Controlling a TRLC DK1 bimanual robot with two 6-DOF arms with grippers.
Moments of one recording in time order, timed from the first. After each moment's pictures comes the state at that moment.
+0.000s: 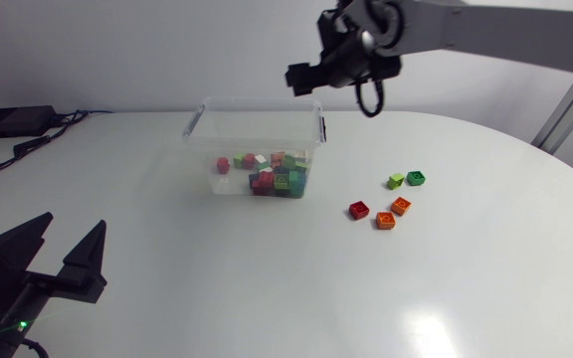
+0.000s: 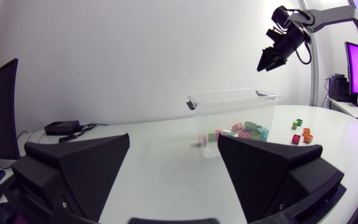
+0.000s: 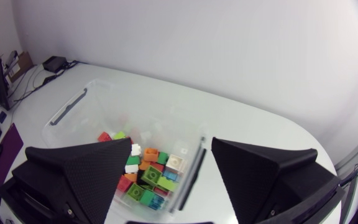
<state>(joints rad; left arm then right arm) 0.01 0.06 0.04 -0.01 0.09 0.11 0.41 1.99 1.83 -0.46 0.05 0.04</state>
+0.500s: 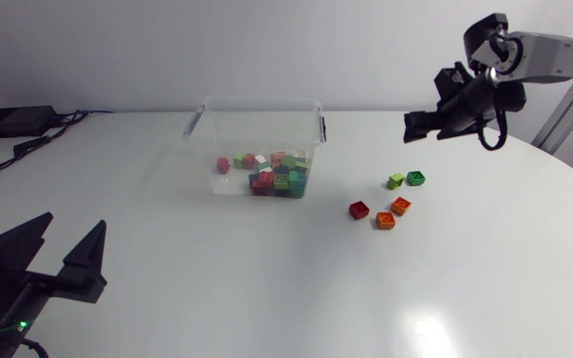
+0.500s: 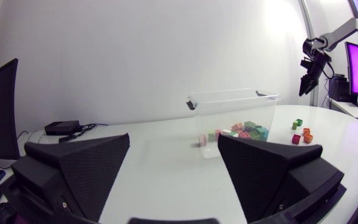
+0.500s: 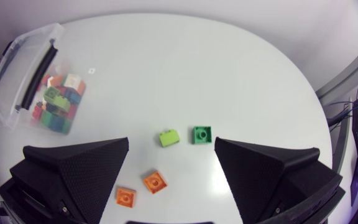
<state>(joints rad) 0.01 0.06 0.04 -0.01 0.09 0.11 -0.03 1.96 1.61 -0.67 -0.09 -0.14</state>
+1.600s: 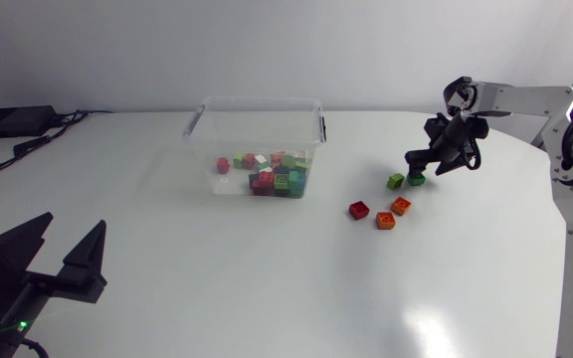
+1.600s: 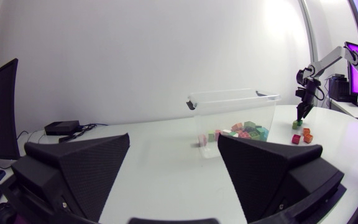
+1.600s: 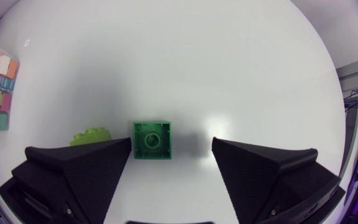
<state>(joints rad) 0.01 0.06 0.04 -0.01 0.10 0.11 -0.14 2.46 2.03 -0.85 -0.04 -0.25</state>
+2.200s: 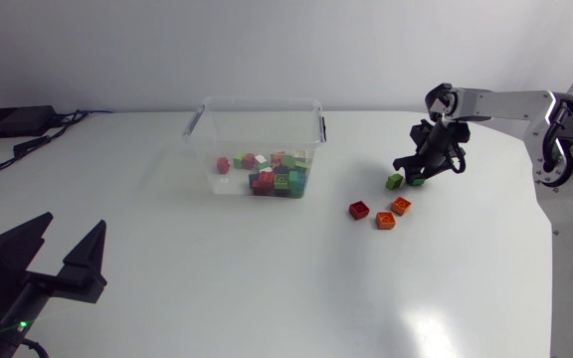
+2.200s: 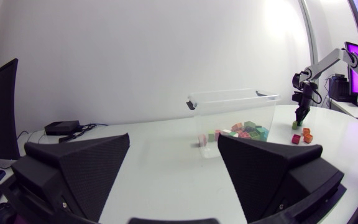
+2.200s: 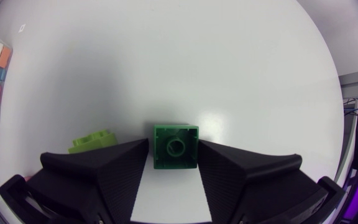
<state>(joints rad) 0.01 0.06 0.04 -0.01 0.10 0.11 -0.09 2.50 2.04 -0.85 0.03 -0.25</state>
